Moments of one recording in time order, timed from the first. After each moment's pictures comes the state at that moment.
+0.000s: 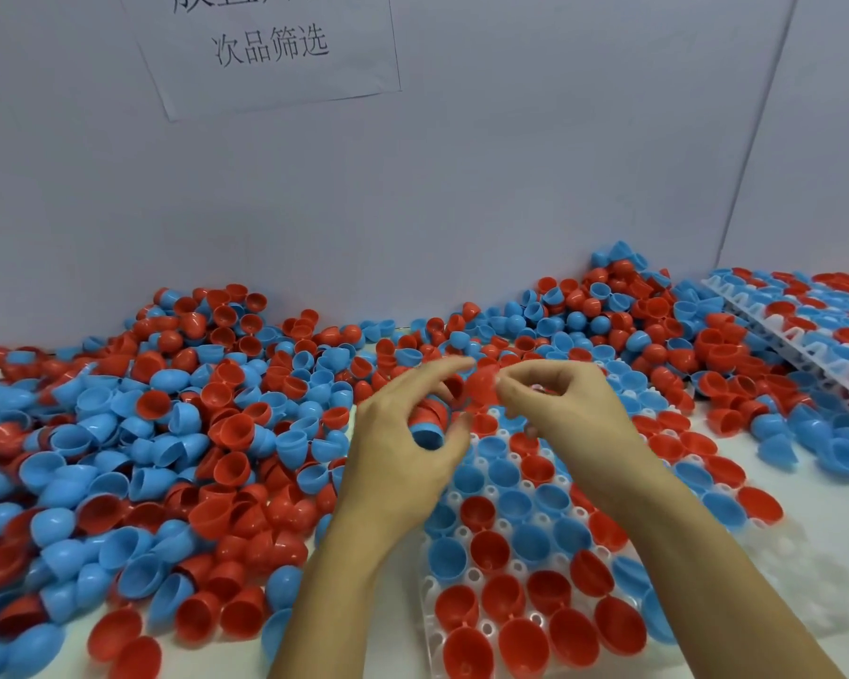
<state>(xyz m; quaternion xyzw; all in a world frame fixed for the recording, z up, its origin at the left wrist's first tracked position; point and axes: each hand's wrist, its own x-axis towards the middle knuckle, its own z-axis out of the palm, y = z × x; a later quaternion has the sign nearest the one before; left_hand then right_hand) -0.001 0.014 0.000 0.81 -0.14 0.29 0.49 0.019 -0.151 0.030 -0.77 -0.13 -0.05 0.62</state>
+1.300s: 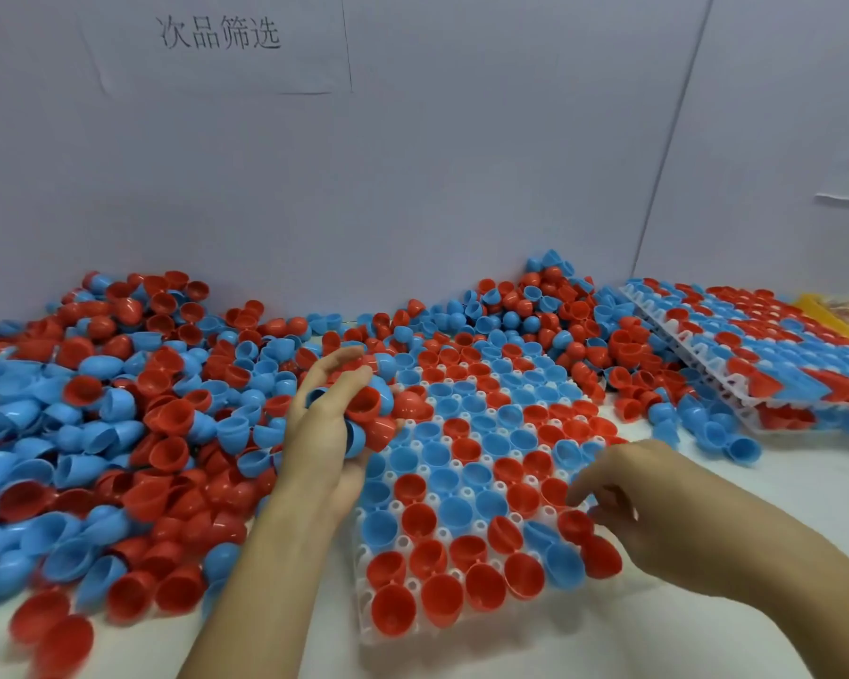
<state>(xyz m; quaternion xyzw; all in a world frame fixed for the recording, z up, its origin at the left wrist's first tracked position) -0.001 0.004 0.007 0.45 0.07 0.08 0.88 -0.052 -0.255 0.043 -0.99 -0.12 0.08 0.07</state>
